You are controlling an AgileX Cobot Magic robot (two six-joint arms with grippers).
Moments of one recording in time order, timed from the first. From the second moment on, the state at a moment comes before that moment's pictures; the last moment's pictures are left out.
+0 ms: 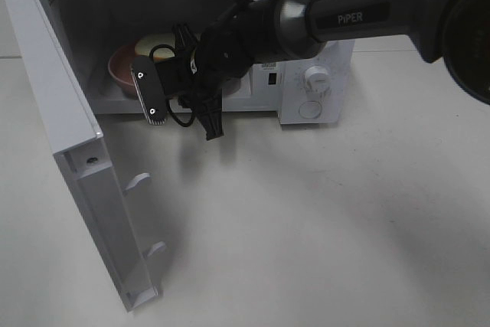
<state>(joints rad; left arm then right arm) -0.02 0.00 -0.50 -0.04 1.04 0.02 0.70 2.31 -1.71 -0.31 0.24 -1.08</state>
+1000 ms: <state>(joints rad) -0.02 0.00 -0.50 -0.04 1.04 0.02 0.69 2.05 -1.32 -0.37 0.07 -1.10</state>
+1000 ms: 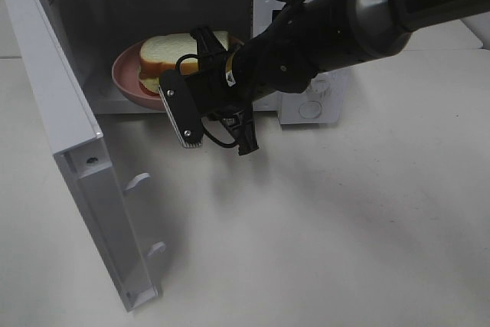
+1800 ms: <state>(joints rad) -0.02 0.00 -0.50 -0.04 1.04 0.02 0.69 1.80 -0.96 -0.42 -0.12 -1.10</state>
